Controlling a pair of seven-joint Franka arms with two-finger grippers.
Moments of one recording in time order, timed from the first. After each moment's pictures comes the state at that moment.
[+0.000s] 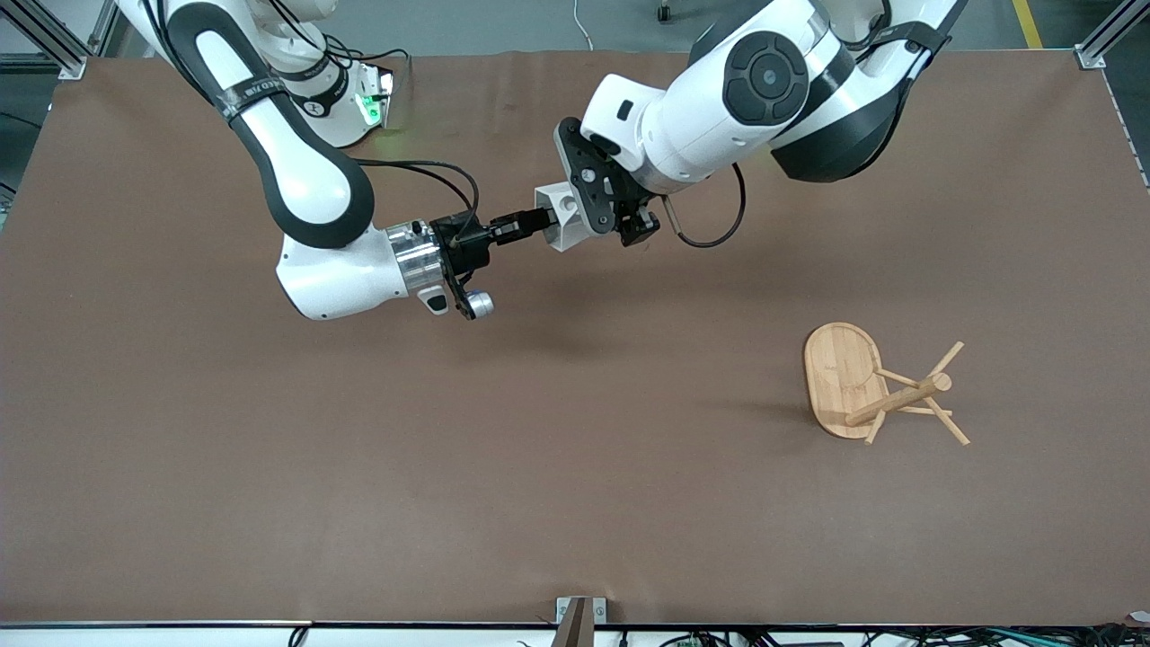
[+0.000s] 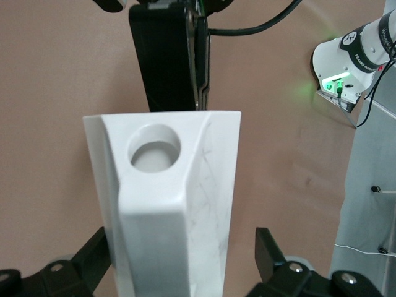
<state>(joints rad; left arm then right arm) -0.16 0.36 -0.64 -1.44 -0.26 1.76 0.46 -0.01 0.40 0.54 -1.83 1.31 1.84 -0.05</state>
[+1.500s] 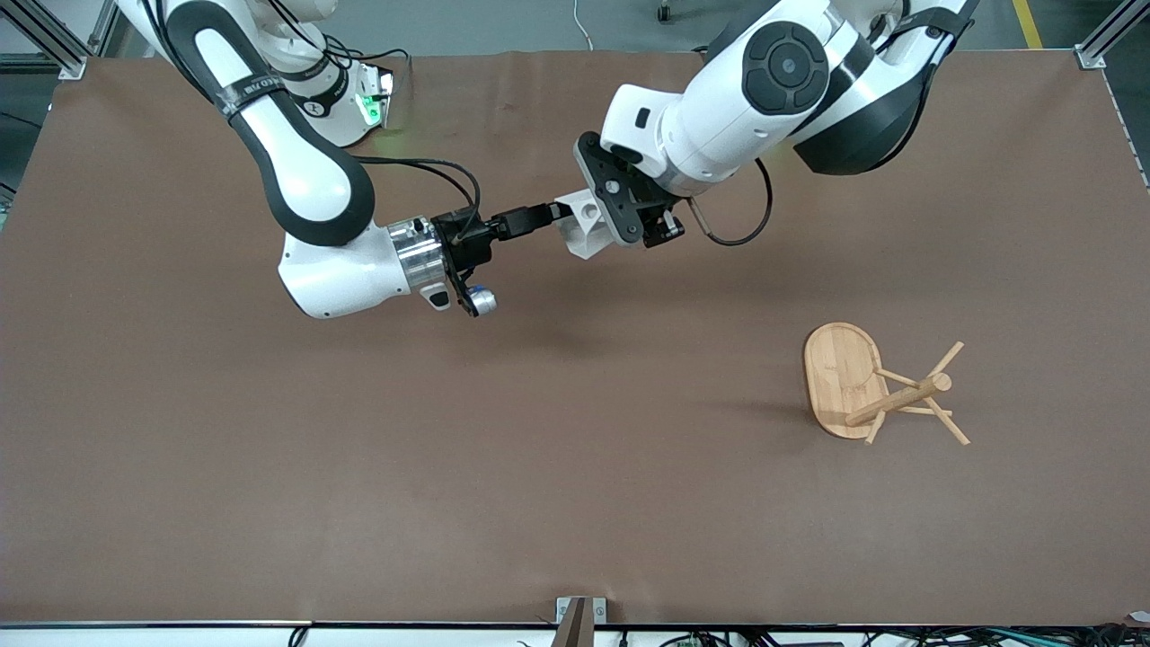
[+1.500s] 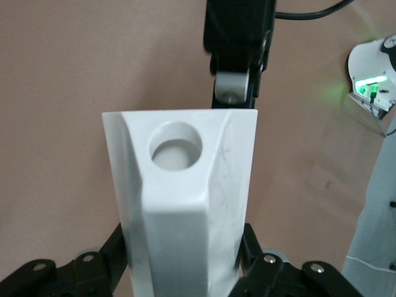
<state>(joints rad) -0.12 0.31 -0.64 -1.48 -0.19 1.76 0.34 -0.03 0.40 0.56 -1.82 1.31 1.85 0.00</state>
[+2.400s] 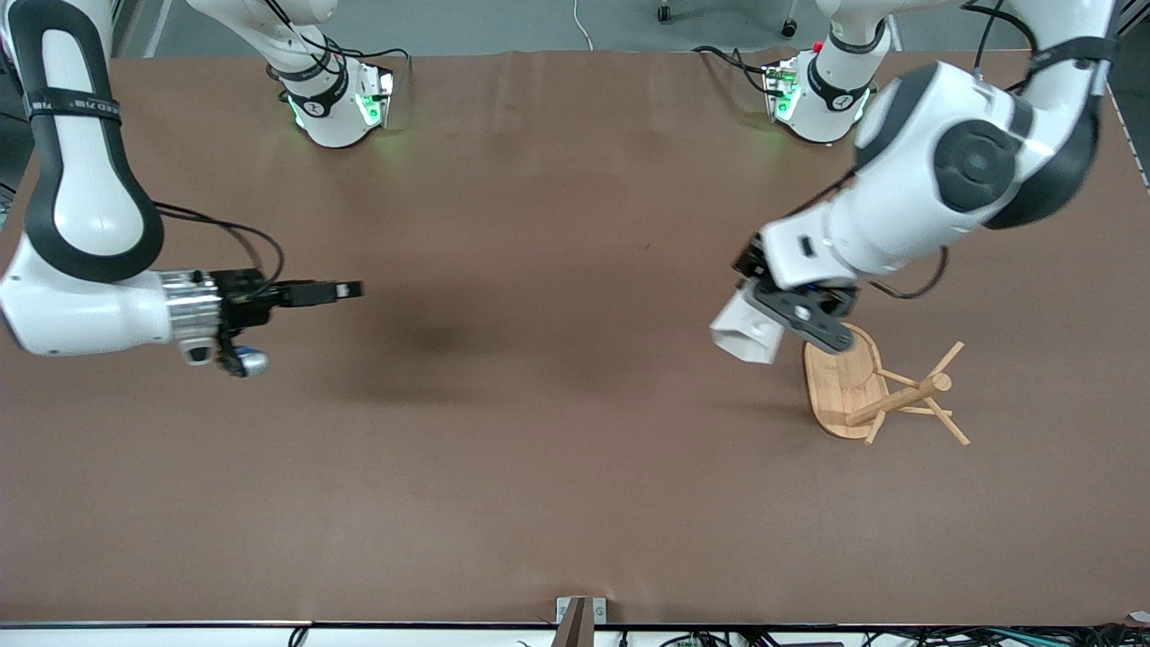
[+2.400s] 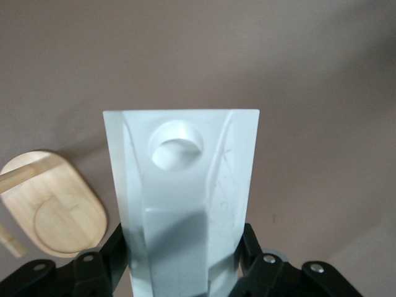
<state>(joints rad) 0.21 0.28 -0.62 -1.61 -0.02 1.83 0.10 -0.13 0.31 0.10 -1.74 0.60 1.56 -0.06</state>
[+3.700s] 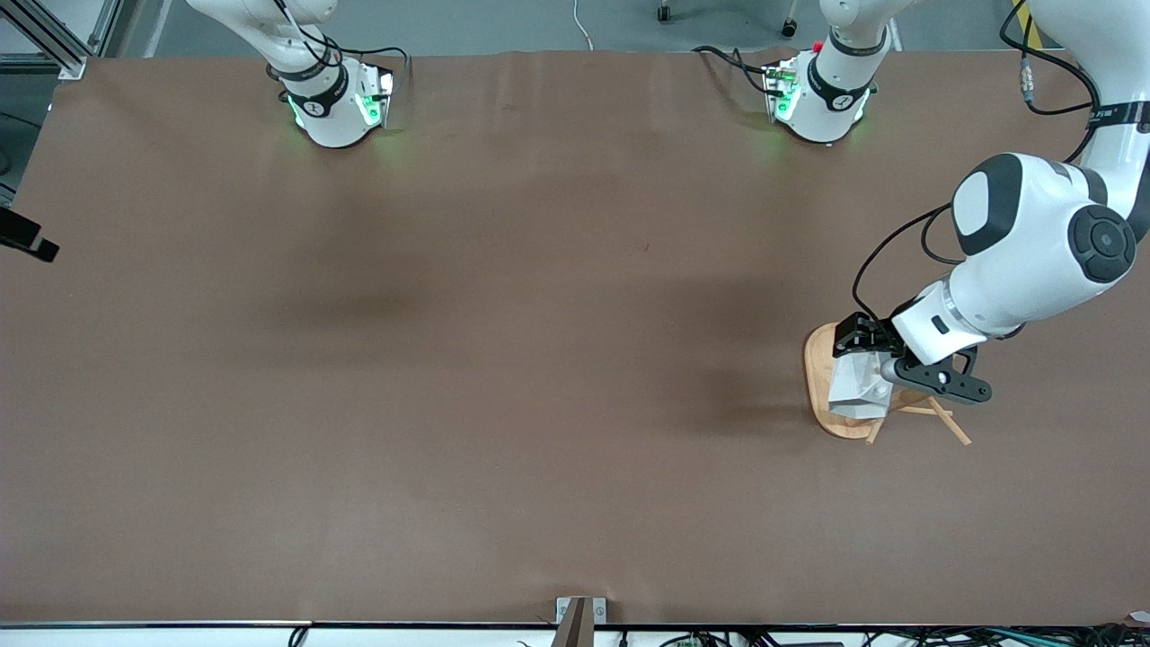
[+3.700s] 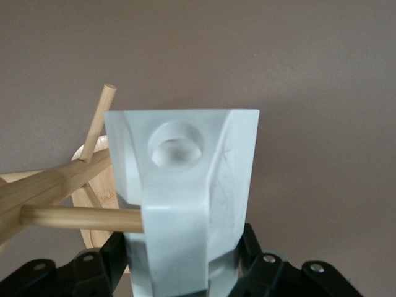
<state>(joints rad) 0.44 0.30 -0.62 -1.84 -0.02 2.14 0.11 -0.12 0.03 -0.08 -1.48 0.04 1.52 0.00</state>
